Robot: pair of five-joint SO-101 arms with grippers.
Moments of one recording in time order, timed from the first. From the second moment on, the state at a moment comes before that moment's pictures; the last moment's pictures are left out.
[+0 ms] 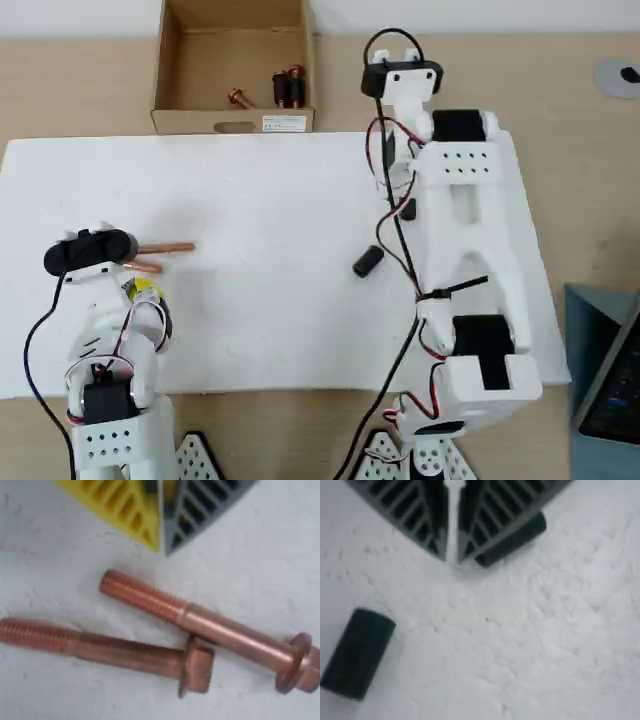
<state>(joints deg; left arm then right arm) -12.8 -104.3 96.0 56.0 -3.8 -6.3 4.8 -3.4 81.8 -1.3</state>
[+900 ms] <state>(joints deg) -12.8 -104.3 96.0 56.0 -3.8 -2.5 30.5 -24.0 87.6 4.4</state>
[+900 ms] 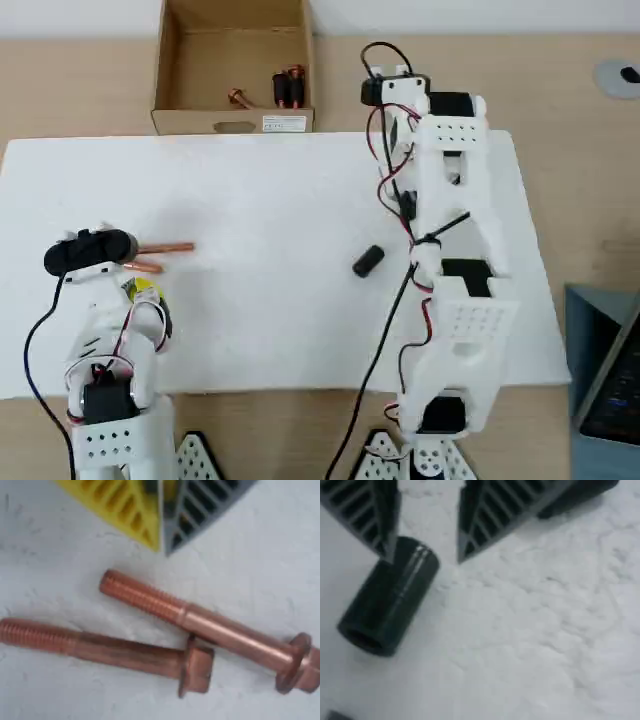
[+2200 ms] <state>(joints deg) -12.8 -104.3 96.0 56.0 -3.8 -1.4 40.3 -25.8 84.6 5.8</state>
